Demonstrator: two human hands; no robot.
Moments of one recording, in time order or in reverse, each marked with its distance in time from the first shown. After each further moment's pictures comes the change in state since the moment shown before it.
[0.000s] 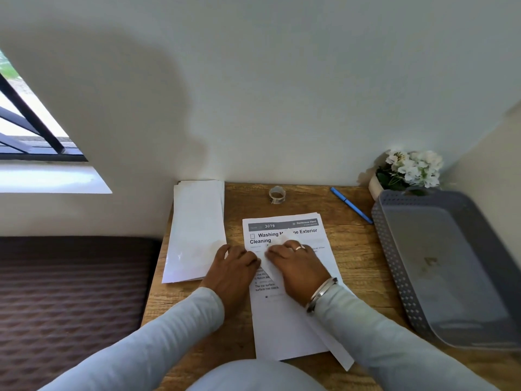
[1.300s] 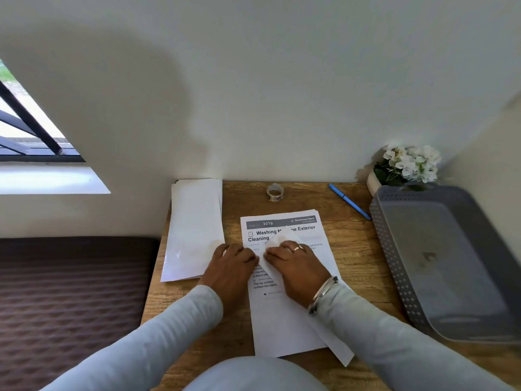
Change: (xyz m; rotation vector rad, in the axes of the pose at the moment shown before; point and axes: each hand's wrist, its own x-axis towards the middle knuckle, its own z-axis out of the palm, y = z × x) left_hand 0.002 -0.001 0.002 -0.057 -0.010 -0.010; right_hand -0.009 0.004 0.008 -0.003 -0.015 -0.060
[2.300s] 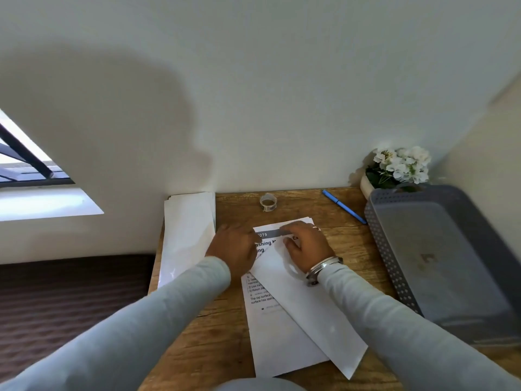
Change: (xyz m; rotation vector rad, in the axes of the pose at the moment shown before) left_hand 0.071 -0.017 -0.041 -0.041 0.068 -0.028; right_hand 0.035 0.052 -0.019 0.430 0.271 0.388
